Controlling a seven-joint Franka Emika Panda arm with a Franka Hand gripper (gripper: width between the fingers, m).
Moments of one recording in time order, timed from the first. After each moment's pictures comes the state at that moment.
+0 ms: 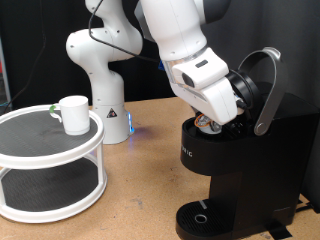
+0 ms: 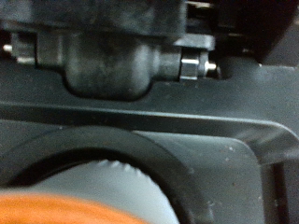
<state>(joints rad) 0.25 -0.05 -0.14 -2.25 0.47 2.24 -1.04</state>
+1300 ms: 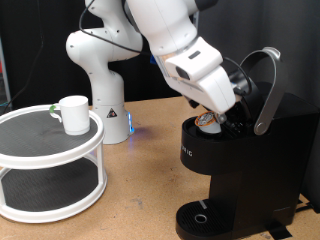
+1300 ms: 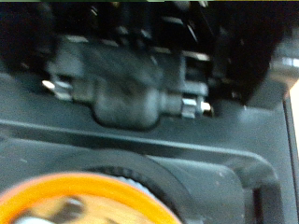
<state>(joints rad) 0.24 -0.07 -0.18 -2.22 0.56 2.13 -1.16</state>
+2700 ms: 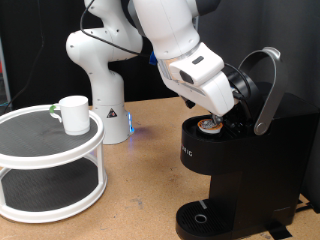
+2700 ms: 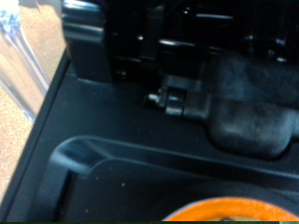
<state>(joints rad) 0.24 -0.11 -0.15 -2.28 0.51 2.11 -1.17</state>
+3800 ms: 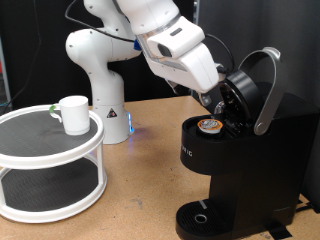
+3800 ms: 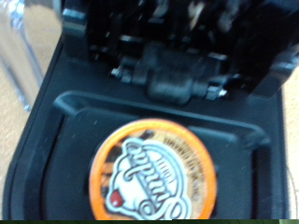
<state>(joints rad) 0.19 -0.17 -0.19 -2.25 0.52 2.09 -1.20</state>
